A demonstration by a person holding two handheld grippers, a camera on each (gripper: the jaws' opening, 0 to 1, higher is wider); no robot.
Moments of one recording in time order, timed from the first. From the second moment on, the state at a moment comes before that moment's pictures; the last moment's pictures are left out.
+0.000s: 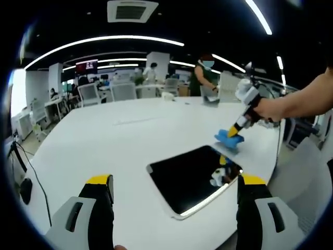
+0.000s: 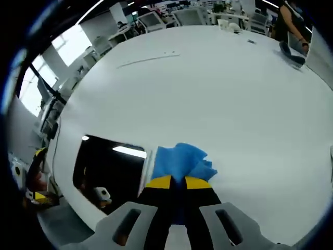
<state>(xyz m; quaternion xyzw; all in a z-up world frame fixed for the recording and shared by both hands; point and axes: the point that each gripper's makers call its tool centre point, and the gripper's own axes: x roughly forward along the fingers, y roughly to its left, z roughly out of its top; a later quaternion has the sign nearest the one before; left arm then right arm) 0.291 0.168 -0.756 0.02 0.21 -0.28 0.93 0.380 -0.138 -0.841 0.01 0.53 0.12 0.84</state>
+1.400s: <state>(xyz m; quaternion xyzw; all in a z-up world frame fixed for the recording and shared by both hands) 0.314 0.193 -0.742 0.01 0.20 -0.32 0.93 0.356 -0.165 -0.771 -0.06 0.36 0.16 0.92</state>
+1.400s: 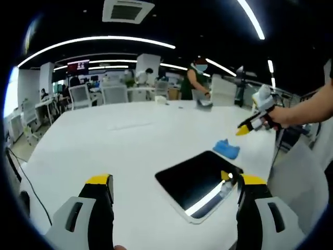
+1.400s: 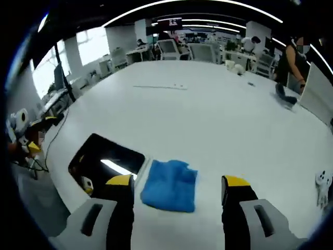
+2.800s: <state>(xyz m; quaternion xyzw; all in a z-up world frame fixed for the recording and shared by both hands) 0.283 0.169 -0.769 0.04 0.21 -0.24 0.95 0.280 -0.167 -0.780 -0.02 0.26 0.20 0.94</state>
